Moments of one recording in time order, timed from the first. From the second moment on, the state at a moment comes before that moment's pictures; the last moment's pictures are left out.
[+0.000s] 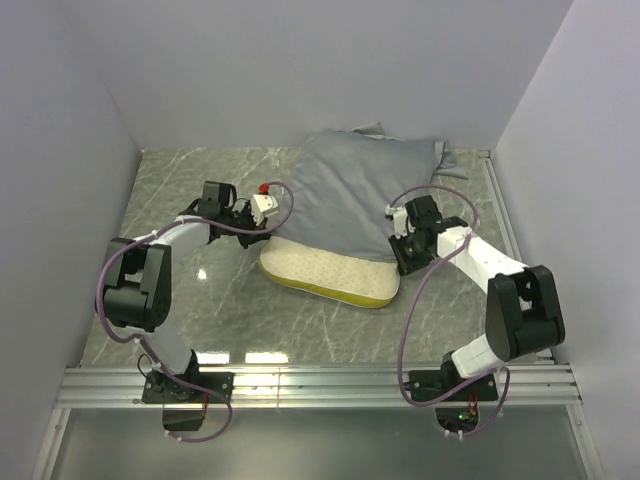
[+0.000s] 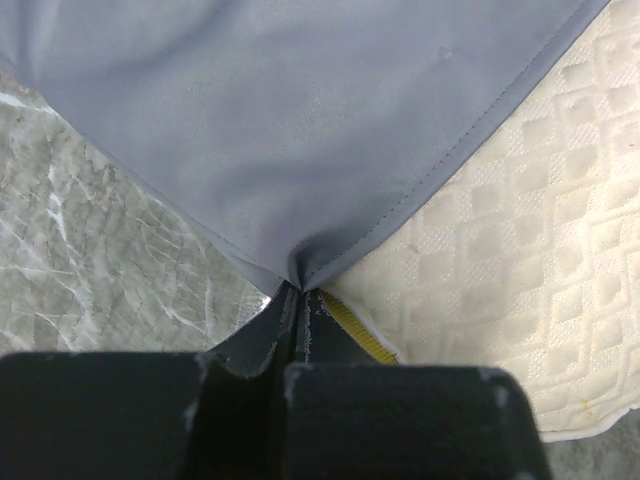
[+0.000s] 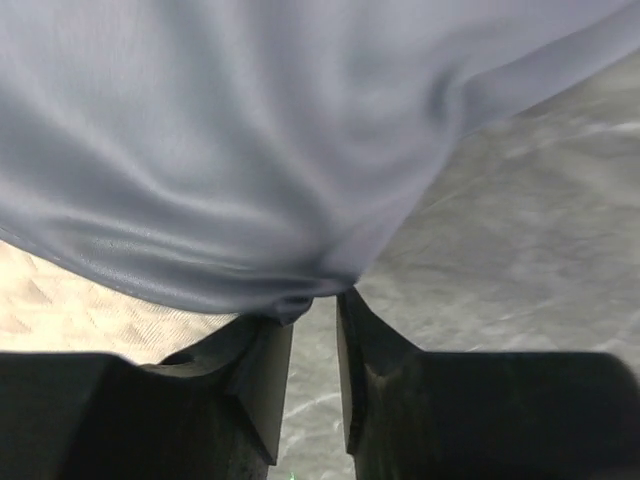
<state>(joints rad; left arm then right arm) -0.19 1.70 1.02 -0.19 0.72 0.71 0.26 1.51 0.94 -0.66 -0.14 -0.18</state>
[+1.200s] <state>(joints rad) -0.12 1.73 1.16 -0.38 0.80 0.54 0.19 1.35 0.93 -0.59 -0.20 -0.12</state>
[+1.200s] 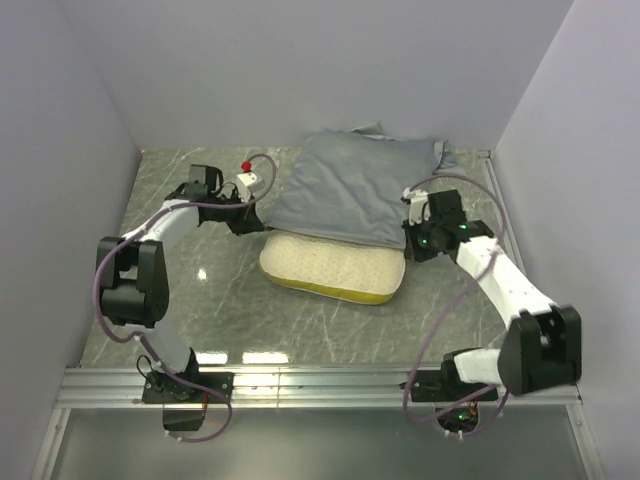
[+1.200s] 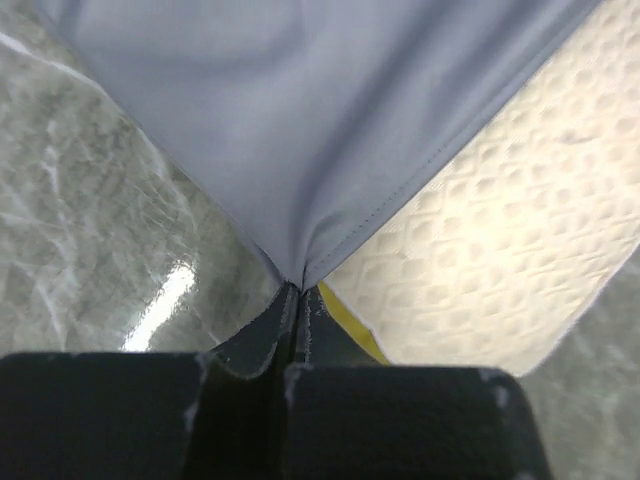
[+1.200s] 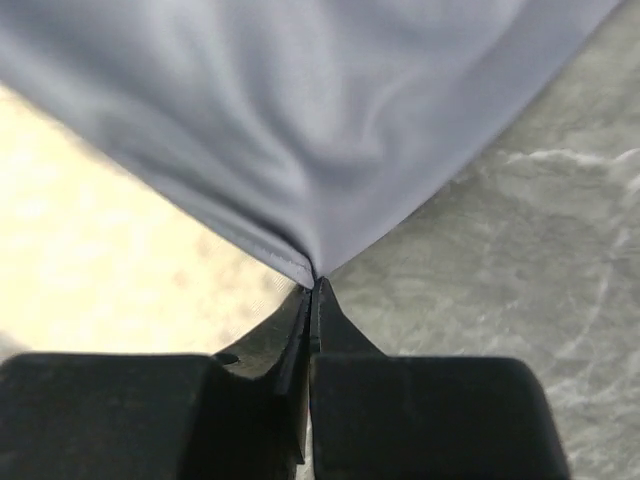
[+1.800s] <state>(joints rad) -0.03 1.46 1.47 -0.56 0.89 0.14 -0.03 1.10 1.47 -0.80 -0.66 -0.03</state>
